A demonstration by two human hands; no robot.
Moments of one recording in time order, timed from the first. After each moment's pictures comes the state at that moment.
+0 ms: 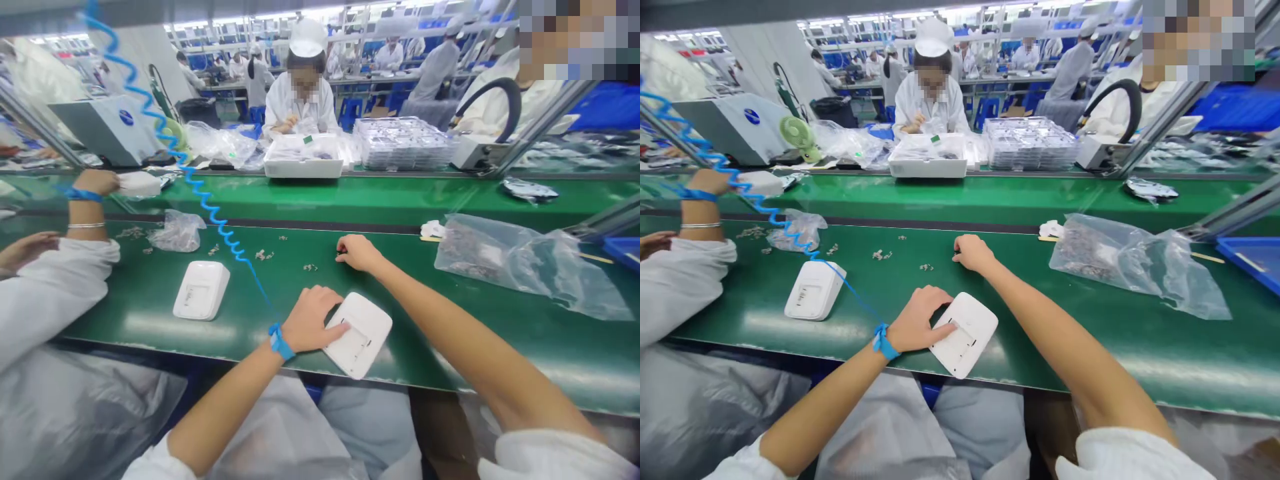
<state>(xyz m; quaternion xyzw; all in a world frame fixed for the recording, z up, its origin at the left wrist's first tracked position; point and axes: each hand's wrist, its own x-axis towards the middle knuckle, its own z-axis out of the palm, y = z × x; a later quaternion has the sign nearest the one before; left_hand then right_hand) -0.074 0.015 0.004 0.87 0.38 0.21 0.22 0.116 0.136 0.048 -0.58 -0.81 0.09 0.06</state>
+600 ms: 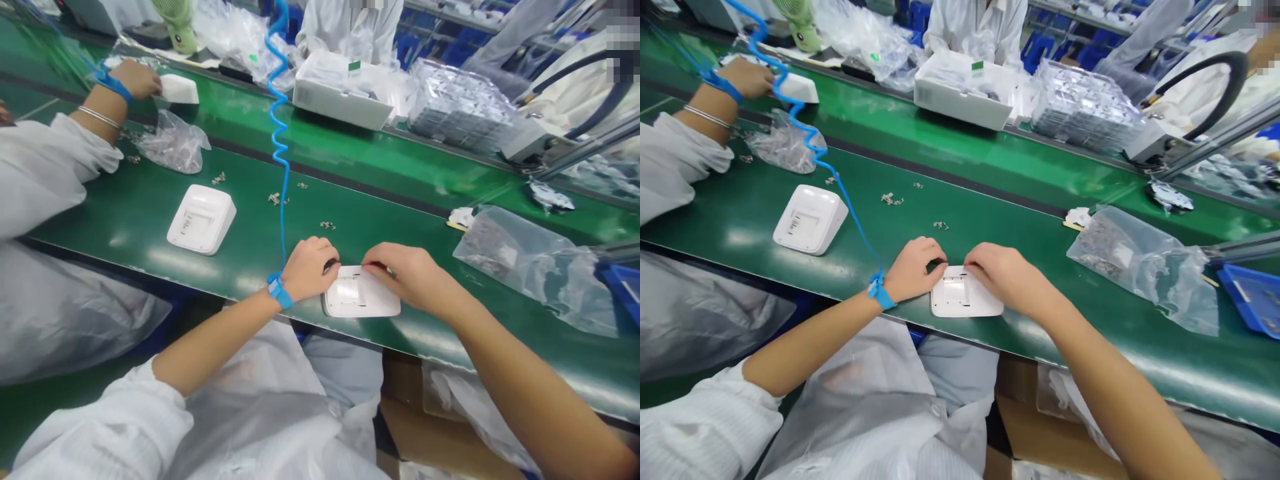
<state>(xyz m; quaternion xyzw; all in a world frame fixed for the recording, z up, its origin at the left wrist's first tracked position) -0.083 0.019 -0.004 0.80 0.46 0.32 0.21 0.131 0.028 0.072 -0.38 -0.92 0.10 0.09</state>
